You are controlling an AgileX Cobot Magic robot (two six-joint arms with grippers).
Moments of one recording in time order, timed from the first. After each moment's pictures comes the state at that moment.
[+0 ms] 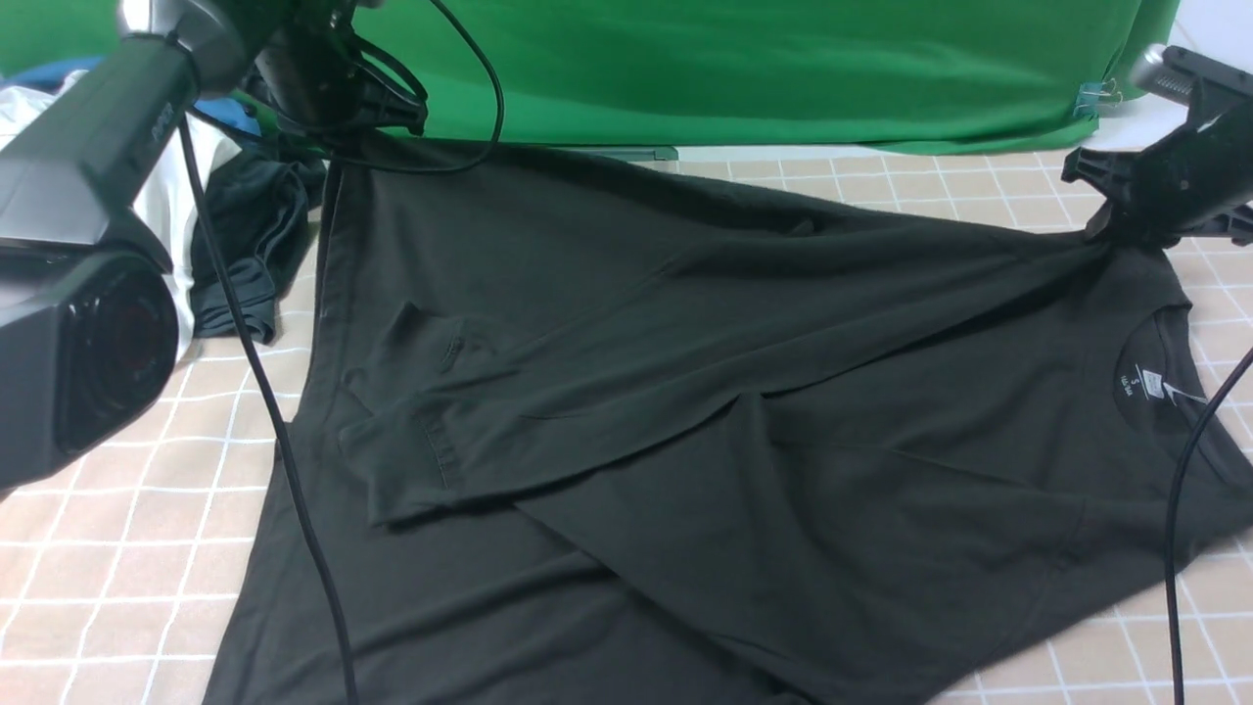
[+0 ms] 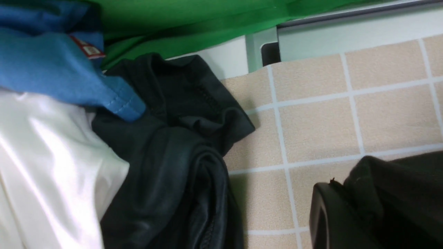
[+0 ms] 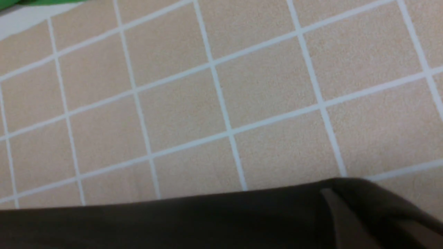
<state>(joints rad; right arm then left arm) -0.17 2.22 -1.74 0.32 0.61 -0.02 -0.12 2.44 -2.38 0.19 1.06 0.03</state>
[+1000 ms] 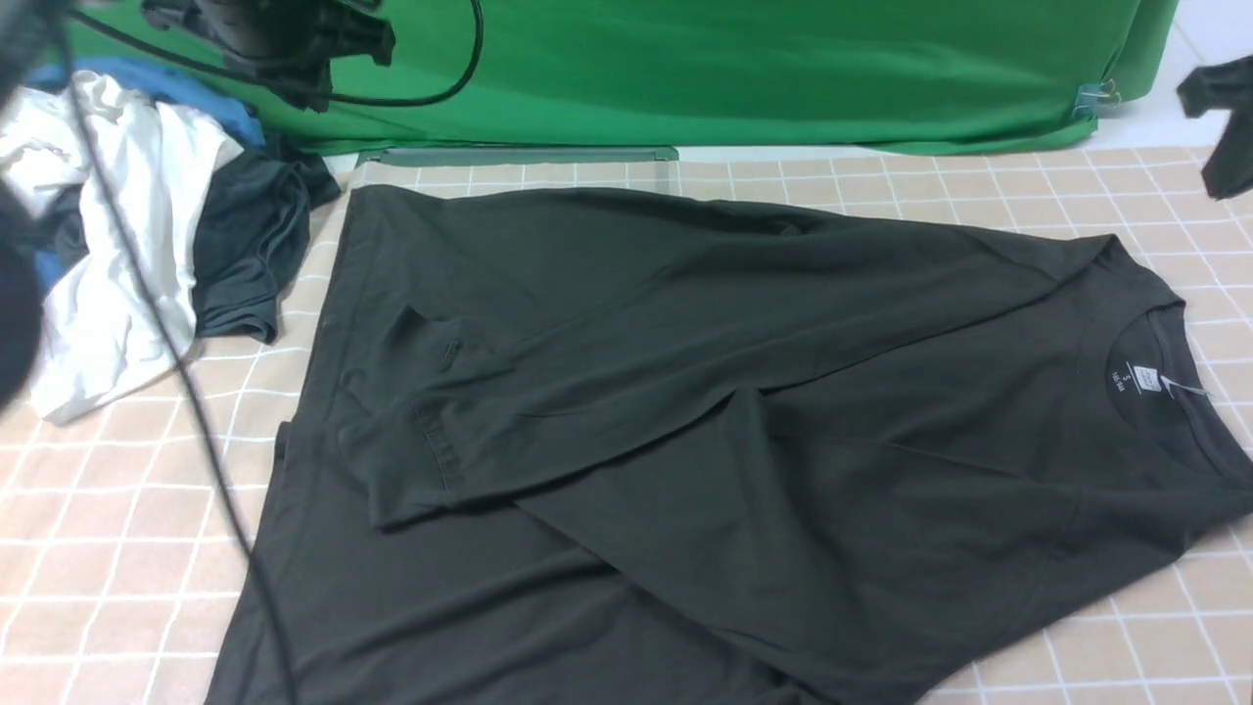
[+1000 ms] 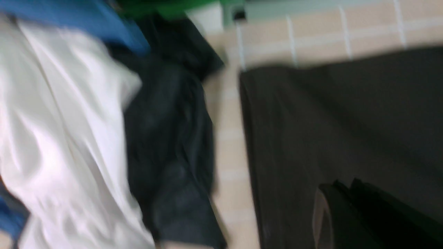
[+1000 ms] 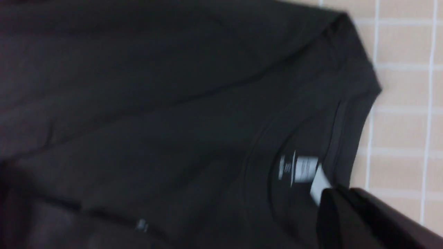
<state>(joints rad) -0.15 1.83 -1.73 0.15 1.20 -0.16 -0.11 2.13 -2.14 0.05 1.21 0.07</state>
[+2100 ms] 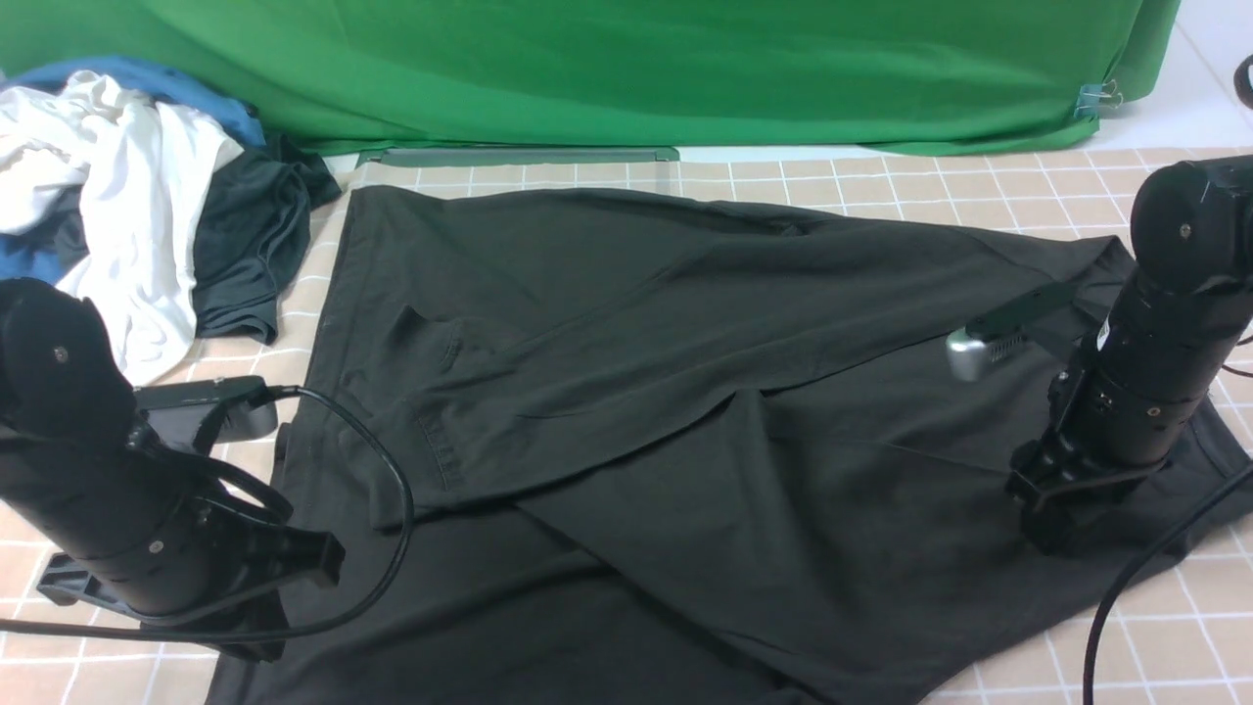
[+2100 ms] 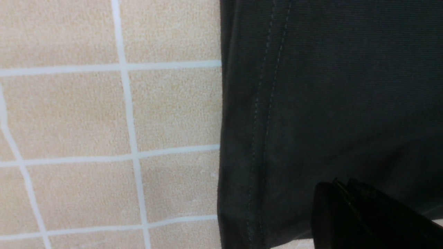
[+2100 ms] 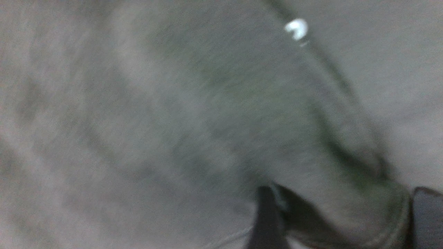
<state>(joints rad) 0.16 1.84 -1.14 0.04 0.96 -0.34 -0.11 1.46 -0.75 -0.20 0.91 0.06</state>
